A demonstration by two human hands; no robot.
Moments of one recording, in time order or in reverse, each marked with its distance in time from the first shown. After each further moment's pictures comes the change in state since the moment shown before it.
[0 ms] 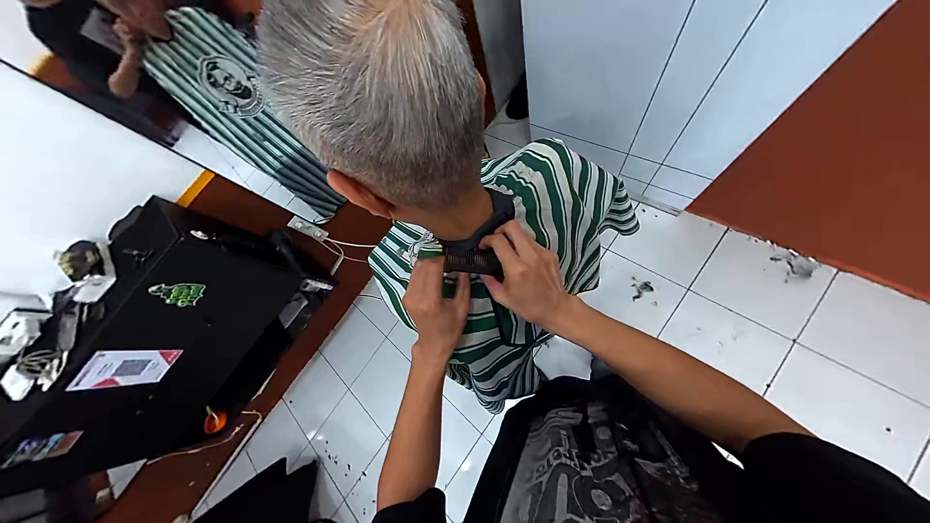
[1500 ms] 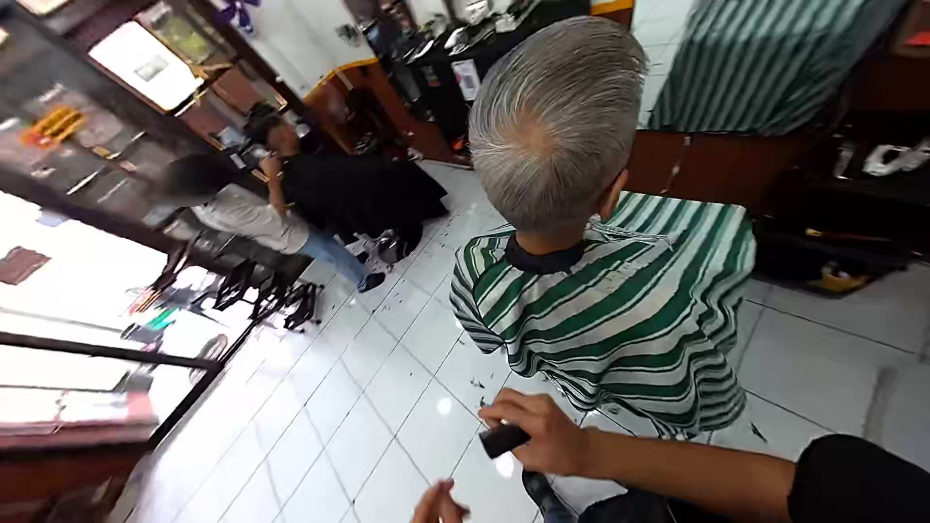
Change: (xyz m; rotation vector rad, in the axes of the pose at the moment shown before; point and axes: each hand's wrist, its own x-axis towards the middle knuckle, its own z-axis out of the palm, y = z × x) left_hand 0.025 0.403 0.263 1.024 1.130 -1.217; right_hand 0.016 0.200 -0.088 1.622 -1.130 -0.787
